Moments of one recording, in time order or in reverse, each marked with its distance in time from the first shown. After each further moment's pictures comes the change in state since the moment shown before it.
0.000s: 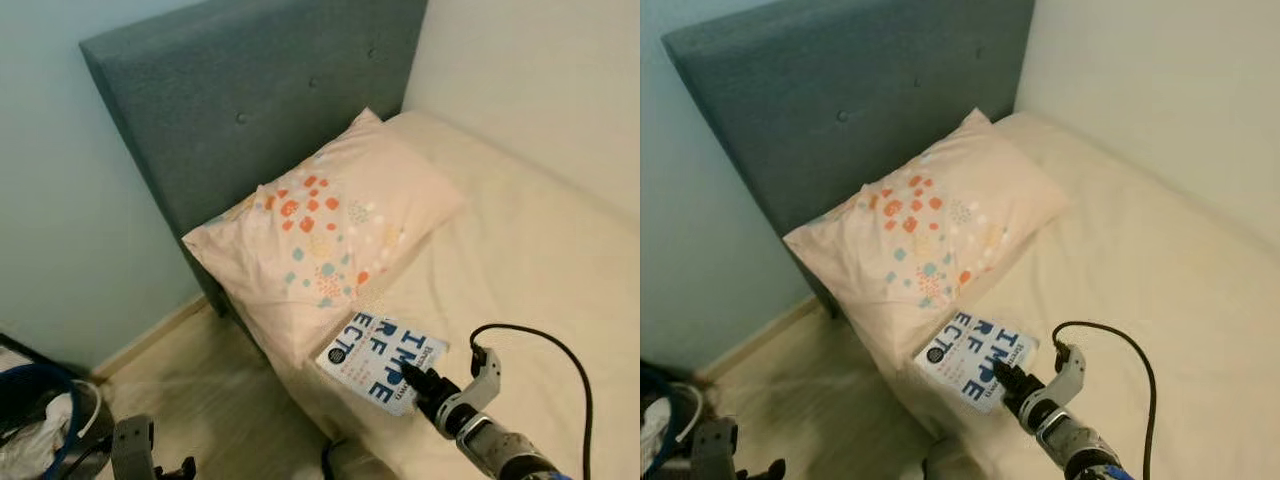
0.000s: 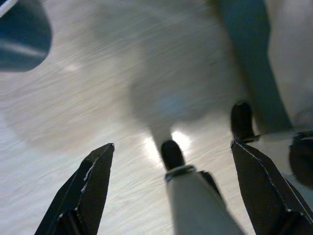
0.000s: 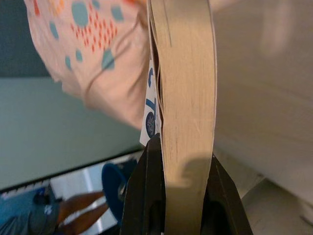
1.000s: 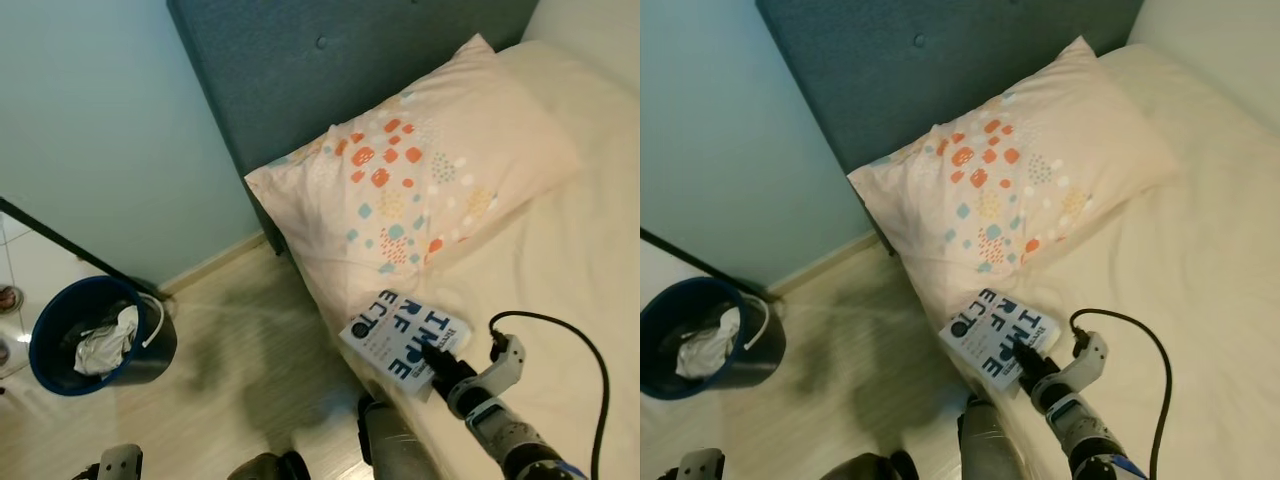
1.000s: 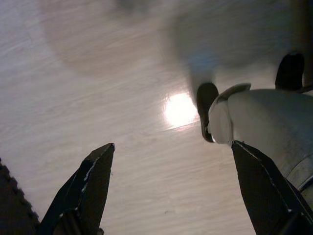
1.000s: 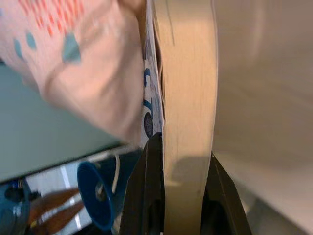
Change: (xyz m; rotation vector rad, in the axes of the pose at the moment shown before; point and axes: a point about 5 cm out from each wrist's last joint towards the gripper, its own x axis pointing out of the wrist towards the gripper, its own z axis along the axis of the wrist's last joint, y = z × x) left arm -0.020 0.029 -0.029 0.061 0.005 -0.018; right arm -0.003 0.005 0.047 -0.022 -0.277 -0.022
